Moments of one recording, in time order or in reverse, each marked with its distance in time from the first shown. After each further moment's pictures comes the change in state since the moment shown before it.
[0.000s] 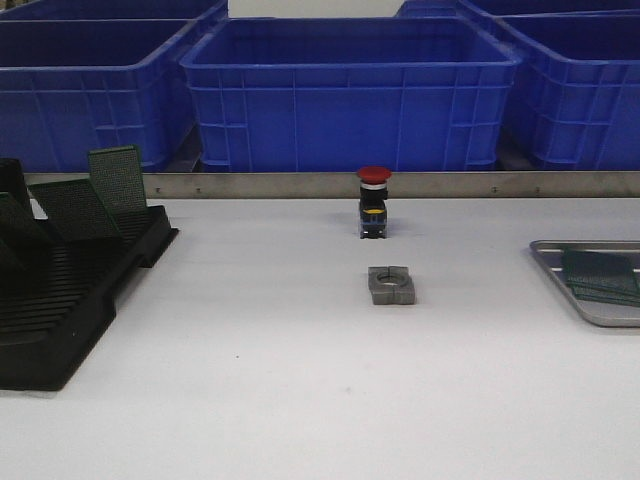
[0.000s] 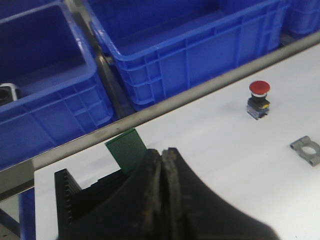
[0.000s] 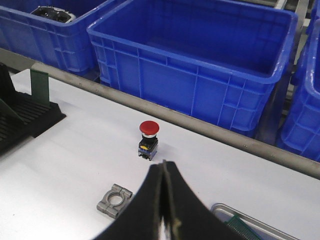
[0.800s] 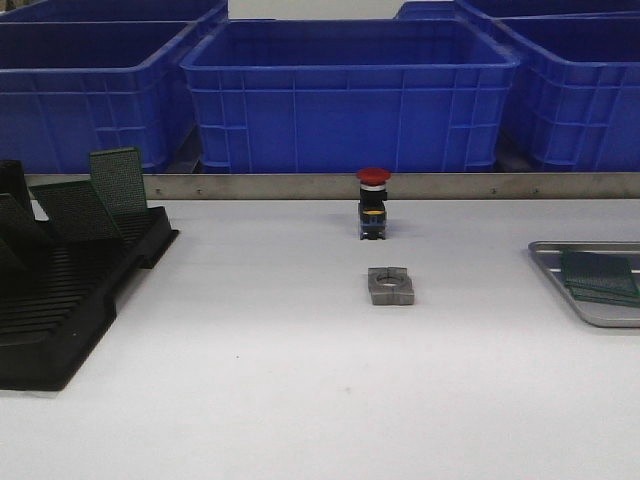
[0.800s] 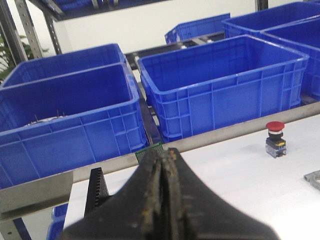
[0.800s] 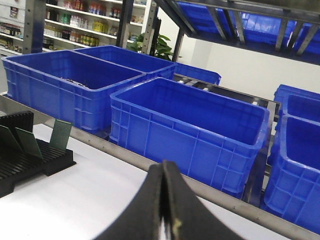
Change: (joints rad) left arm 0.001 -0.752 0.523 -0.049 -0.174 -0.028; right arm 0.096 -0.698 0.343 0.012 -0.068 -0.003
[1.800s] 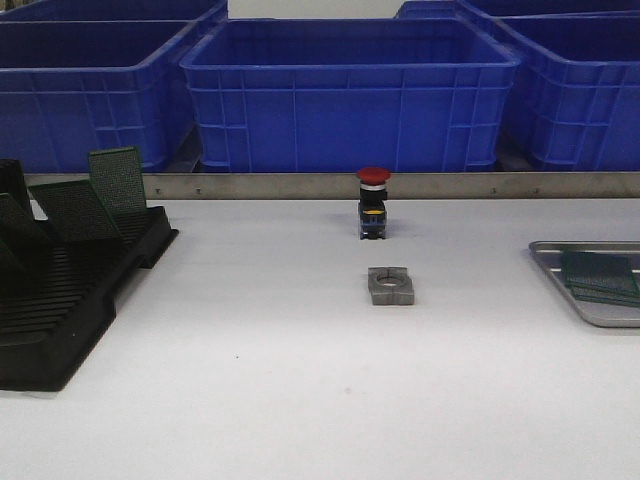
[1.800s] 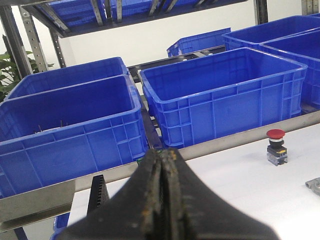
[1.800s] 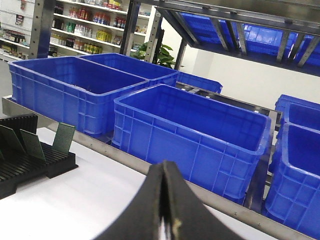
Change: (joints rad) left arm 0.000 -0.068 0.028 0.000 0.000 0.000; right arm 0.000 -0.060 0.028 0.000 0.010 0.000
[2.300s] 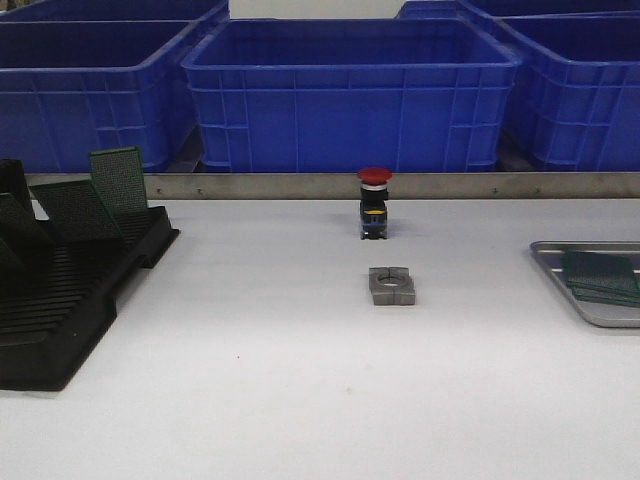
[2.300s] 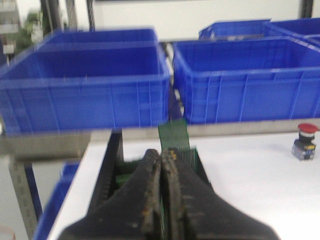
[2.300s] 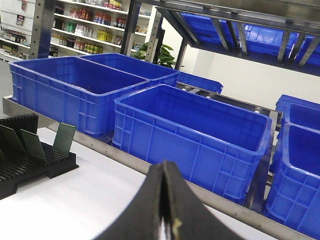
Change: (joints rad) left arm 0.000 -0.013 0.153 0.592 -0.108 -0.759; right arm 0.000 0.000 0.000 0.000 0.000 0.000
